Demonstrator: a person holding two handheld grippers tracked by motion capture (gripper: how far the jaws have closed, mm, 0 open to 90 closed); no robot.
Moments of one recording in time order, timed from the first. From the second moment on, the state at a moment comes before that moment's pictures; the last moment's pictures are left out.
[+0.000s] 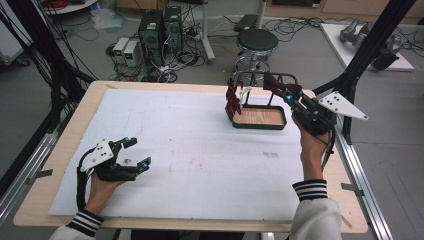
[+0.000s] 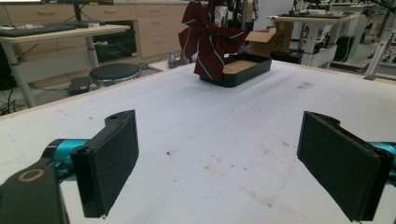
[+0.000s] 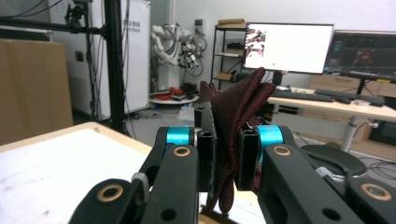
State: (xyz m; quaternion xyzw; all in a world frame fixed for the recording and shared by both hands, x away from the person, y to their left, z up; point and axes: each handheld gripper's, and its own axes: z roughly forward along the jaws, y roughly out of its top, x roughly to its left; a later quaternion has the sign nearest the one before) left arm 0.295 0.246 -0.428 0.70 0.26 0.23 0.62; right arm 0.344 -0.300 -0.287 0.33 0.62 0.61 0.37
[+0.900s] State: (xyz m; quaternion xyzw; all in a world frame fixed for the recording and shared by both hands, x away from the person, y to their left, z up) left arm 0.296 0.245 -0.431 0.70 0.26 0.23 0.62; right arm 0.369 -0.334 -0.290 0.38 0.57 0.61 0.38
